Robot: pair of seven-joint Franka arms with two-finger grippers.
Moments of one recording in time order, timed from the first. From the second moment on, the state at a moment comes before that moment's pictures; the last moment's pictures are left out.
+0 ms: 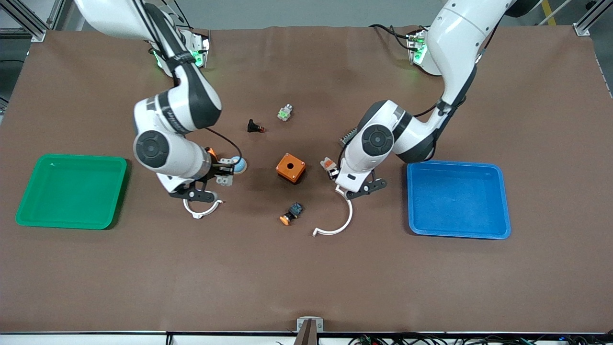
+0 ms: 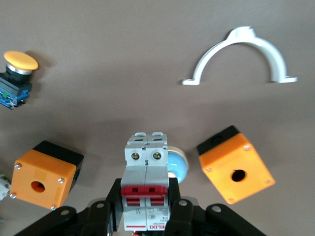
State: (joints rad) left arm -0.34 0.63 -0.35 -1.72 0.03 2.32 -1.01; right arm 0.46 0.40 -0.05 -1.78 0.20 2.00 0.48
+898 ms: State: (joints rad) left arm -0.48 0.87 -0.23 -1.45 0.03 2.45 -1.08; right arm 0.56 0.53 -0.05 -1.80 0.20 2.15 0.58
